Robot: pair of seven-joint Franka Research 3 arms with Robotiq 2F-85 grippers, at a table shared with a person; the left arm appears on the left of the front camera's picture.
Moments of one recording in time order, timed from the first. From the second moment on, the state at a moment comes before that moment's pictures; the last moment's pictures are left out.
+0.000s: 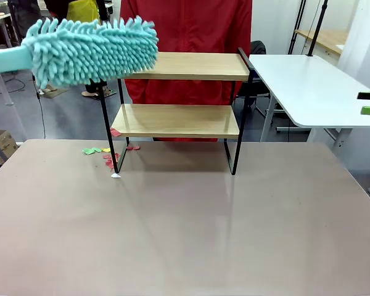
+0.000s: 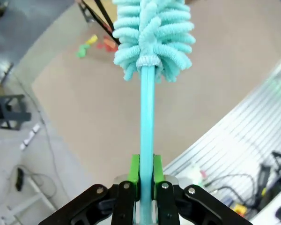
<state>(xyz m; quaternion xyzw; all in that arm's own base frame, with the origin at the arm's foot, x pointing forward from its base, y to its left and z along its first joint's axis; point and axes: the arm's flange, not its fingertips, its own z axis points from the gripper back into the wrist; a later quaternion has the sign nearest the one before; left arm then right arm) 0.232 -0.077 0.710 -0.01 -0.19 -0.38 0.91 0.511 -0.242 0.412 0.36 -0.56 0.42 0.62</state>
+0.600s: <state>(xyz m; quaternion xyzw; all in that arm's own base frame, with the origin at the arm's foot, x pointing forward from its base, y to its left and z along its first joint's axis) 0.242 -0.066 0.675 0.12 -0.07 -0.52 0.84 0.511 -0.242 0.412 0.36 -0.56 0.42 0.62</state>
